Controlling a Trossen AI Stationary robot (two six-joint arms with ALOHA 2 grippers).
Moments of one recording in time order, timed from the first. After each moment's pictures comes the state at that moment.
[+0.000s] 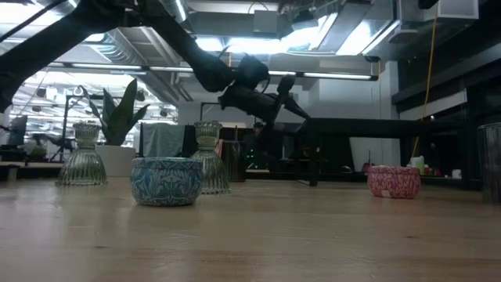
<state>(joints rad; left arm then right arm) 0.58 2.21 1.63 0.13 0.55 -0.78 0.00 0.39 0.79 -0.39 0.00 0.00</state>
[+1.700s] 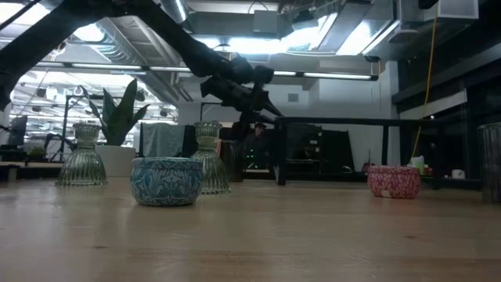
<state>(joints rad) 0.66 2.10 1.63 -0.32 0.80 -0.62 0.00 0.39 0.79 -0.39 0.00 0.00</state>
